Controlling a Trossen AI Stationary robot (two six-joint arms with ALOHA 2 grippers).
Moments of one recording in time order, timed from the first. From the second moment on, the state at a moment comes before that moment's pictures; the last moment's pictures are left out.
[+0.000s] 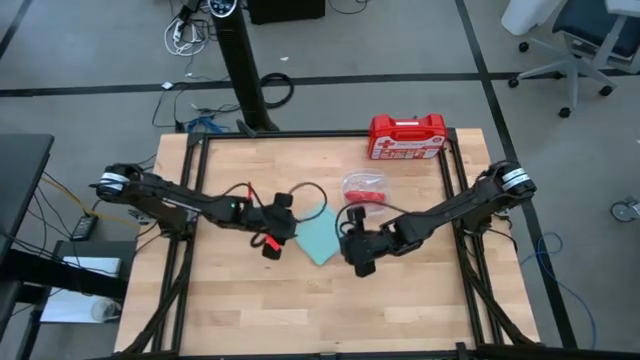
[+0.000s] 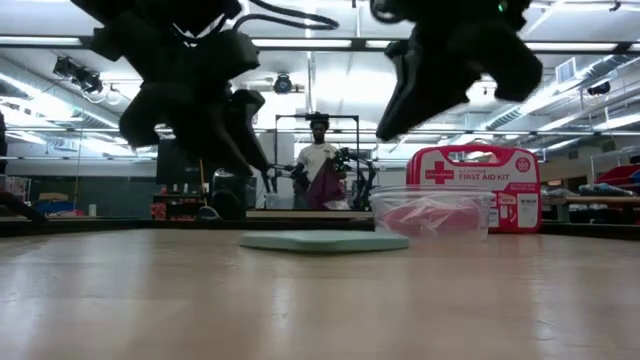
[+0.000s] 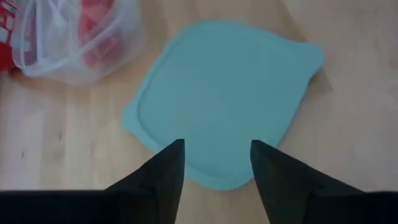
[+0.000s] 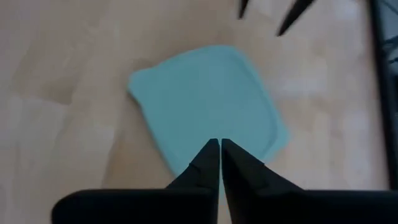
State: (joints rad) left arm -0.12 1.43 0.74 -0.10 -0.19 0.31; right arm 0.36 1.66 1.12 -0.41 0.49 -0.10
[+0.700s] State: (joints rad) left arm -0.14 1.52 0.73 -0.10 -0.24 0.17; right arm 0.43 2.07 1.24 -0.13 0.52 -0.13
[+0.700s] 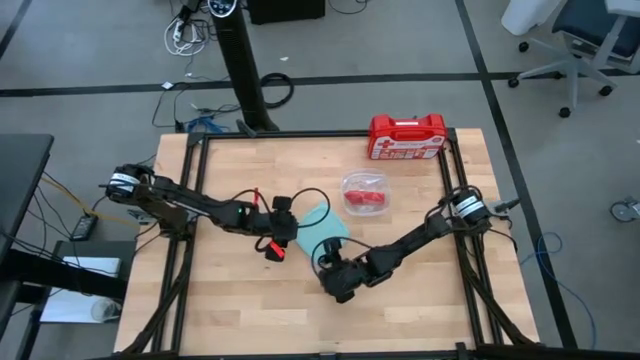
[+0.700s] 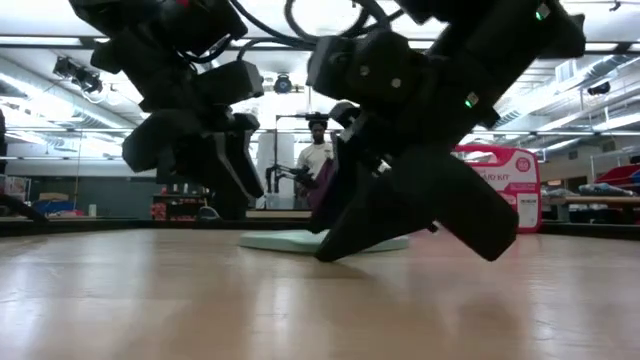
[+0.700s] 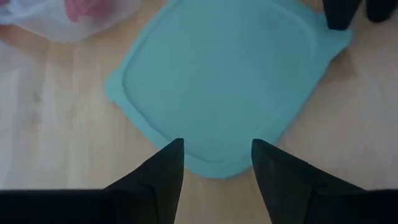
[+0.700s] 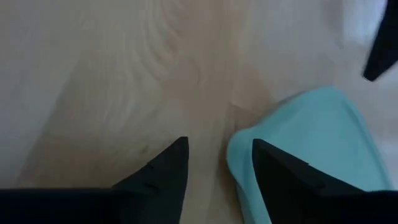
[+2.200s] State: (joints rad) left arm -0.16 1.52 0.73 -0.04 -0.22 0.26; right arm 0.45 1.98 1.29 -0.32 0.95 -0.30
